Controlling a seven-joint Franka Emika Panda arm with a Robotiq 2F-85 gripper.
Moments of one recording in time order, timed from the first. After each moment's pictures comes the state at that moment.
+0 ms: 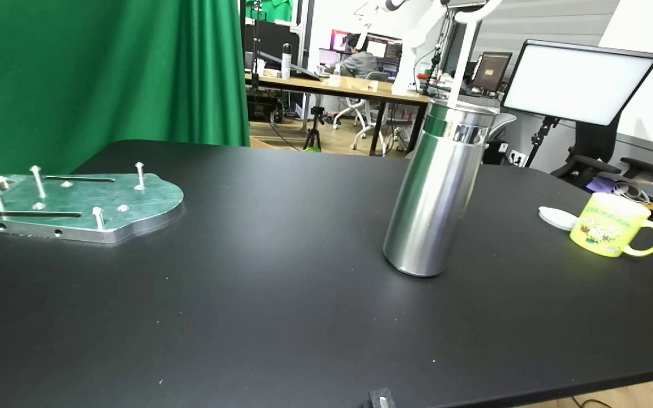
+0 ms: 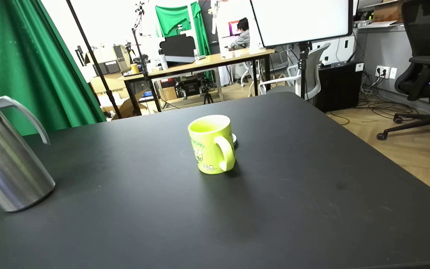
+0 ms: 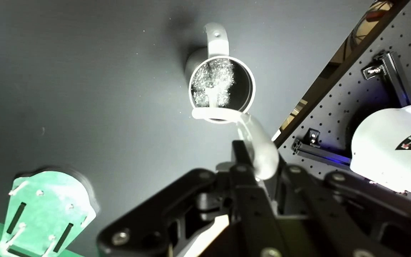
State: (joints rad) arm 0.20 -0.41 0.11 -2.20 0.01 1.76 -1.92
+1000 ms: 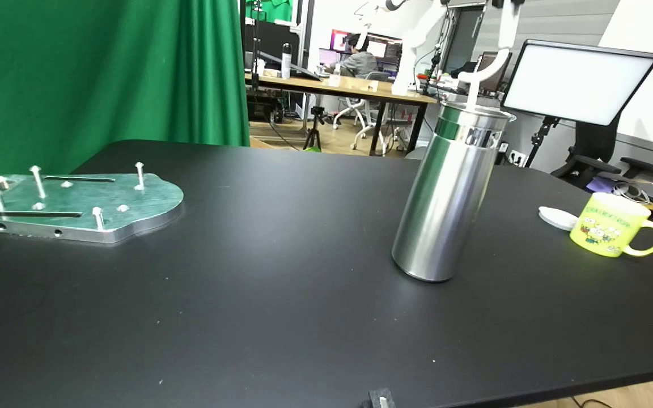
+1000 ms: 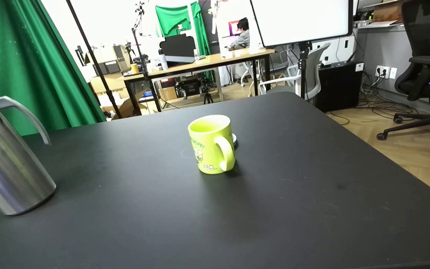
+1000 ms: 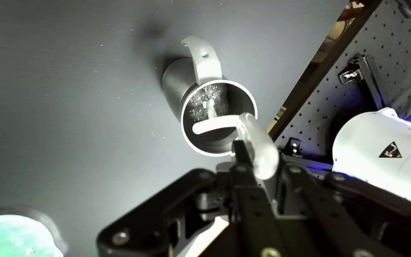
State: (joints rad) arm 0.17 -0.27 0.10 -2.19 -0.04 1.75 -1.90
